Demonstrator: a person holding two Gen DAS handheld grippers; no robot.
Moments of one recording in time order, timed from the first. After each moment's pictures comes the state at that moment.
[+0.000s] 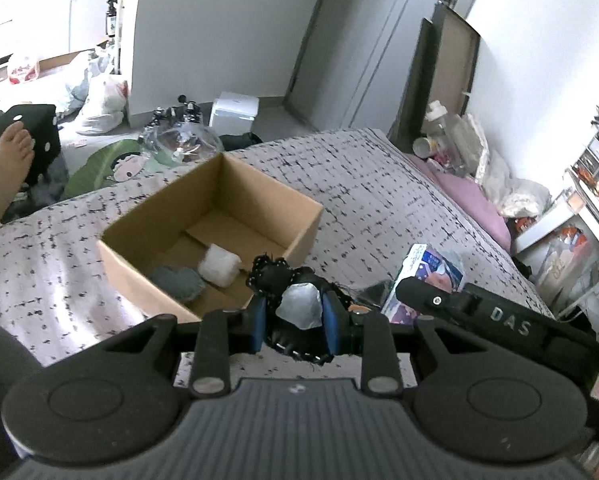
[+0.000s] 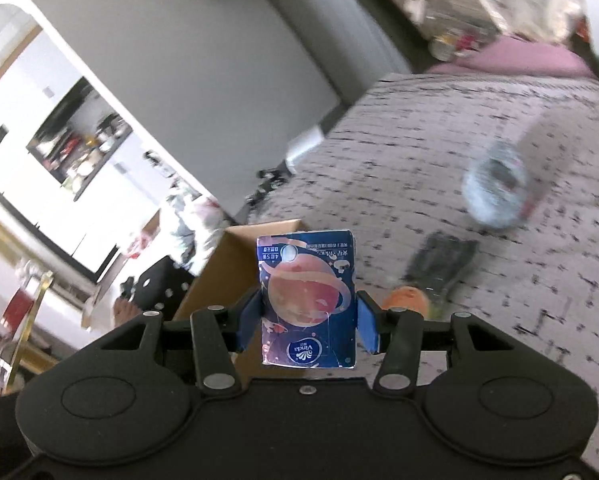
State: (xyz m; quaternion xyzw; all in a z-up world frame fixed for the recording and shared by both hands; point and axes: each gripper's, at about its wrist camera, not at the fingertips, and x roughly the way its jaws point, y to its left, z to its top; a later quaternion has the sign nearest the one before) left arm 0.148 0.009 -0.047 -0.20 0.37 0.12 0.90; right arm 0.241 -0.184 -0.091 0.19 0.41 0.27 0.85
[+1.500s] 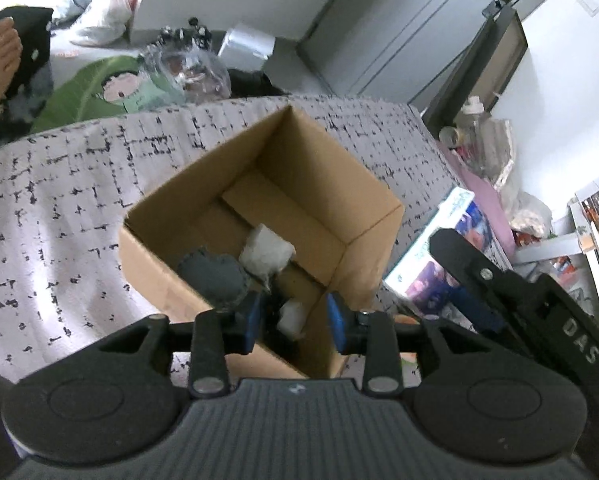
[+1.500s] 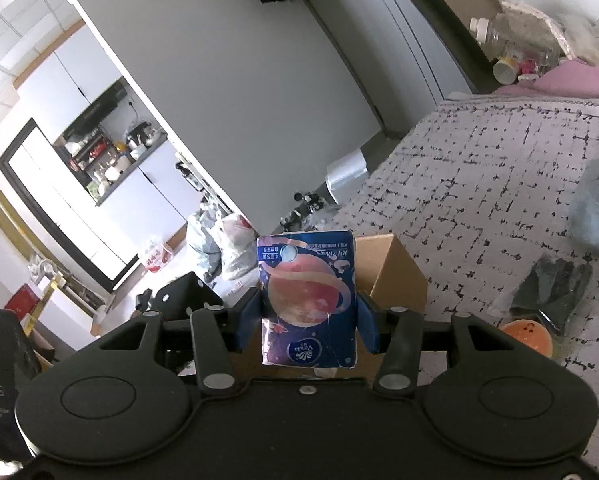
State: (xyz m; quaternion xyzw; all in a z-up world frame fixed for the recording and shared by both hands) left arm 0.185 0.121 -0.113 -0.32 0.43 0.07 0.84; right arm 0.247 -0.094 -0.109 0.19 0.36 0.29 0.86
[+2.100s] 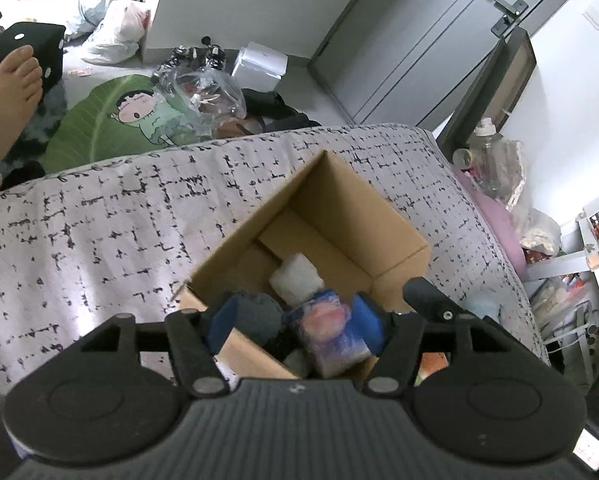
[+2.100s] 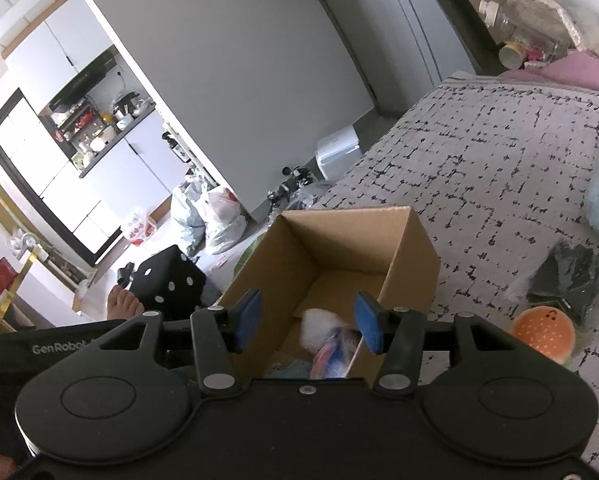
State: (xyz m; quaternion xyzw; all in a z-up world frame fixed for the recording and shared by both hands) left arm 0.183 0.160 -0.097 -0.31 0.41 0.10 0.85; right arm 0.246 -0.062 -0.117 0.16 0.39 0.28 0.86
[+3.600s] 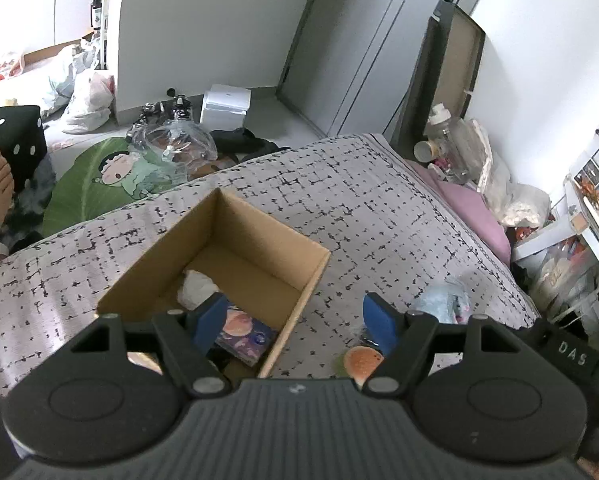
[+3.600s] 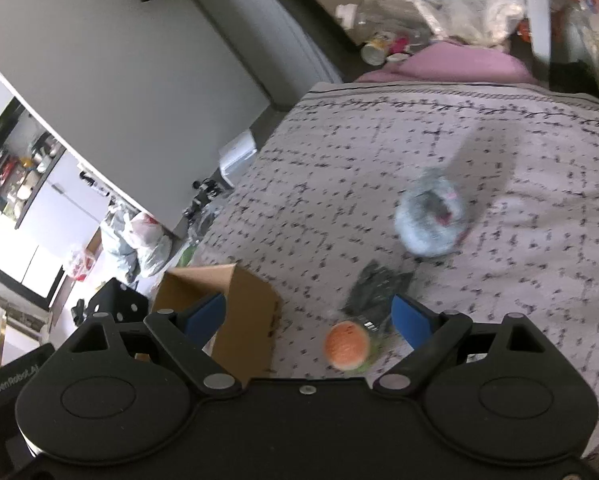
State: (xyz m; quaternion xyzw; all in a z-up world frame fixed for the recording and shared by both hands) left arm 0.211 0.048 -0.023 -0.21 0.40 0.10 0.89; right arm 0.283 -0.211 -0.069 0.19 0.46 0.15 0.85
